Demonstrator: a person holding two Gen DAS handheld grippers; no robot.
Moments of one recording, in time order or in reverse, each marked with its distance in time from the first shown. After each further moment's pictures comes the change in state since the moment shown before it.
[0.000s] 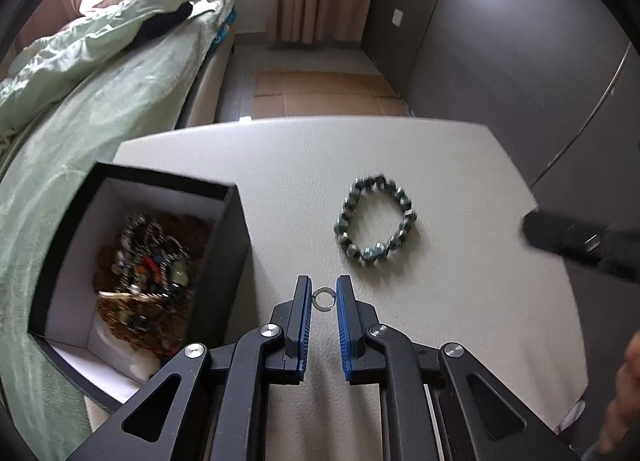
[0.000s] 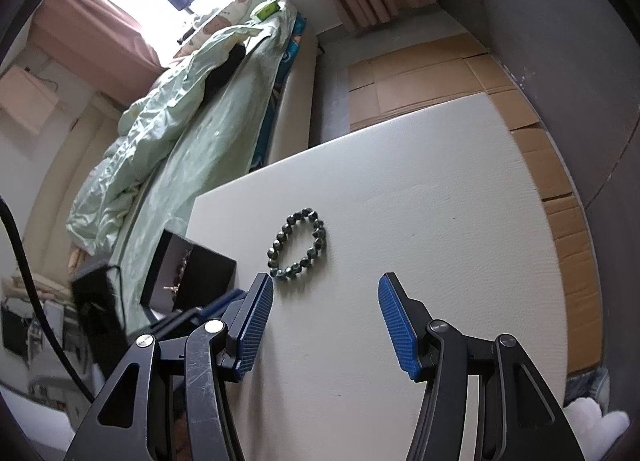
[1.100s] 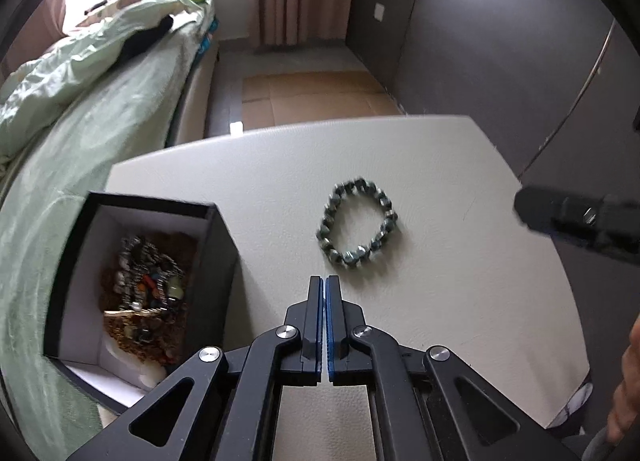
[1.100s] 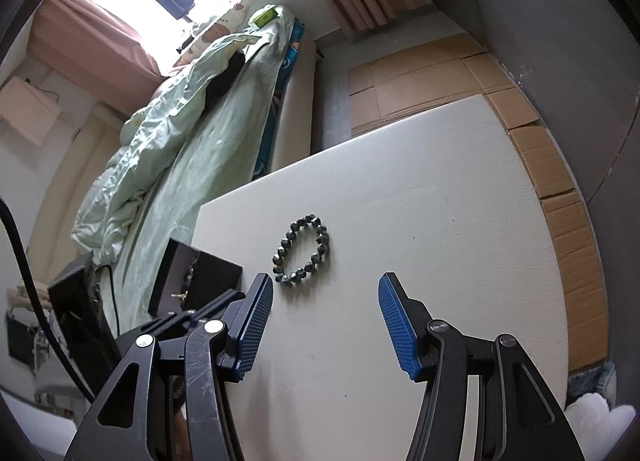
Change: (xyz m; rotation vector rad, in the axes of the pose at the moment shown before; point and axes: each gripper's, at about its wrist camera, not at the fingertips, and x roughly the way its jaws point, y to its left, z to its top) left arm 0.003 -0.017 0.004 0.087 0.030 0.001; right arm -0.010 -0.005 0.001 0.033 -0.027 0.019
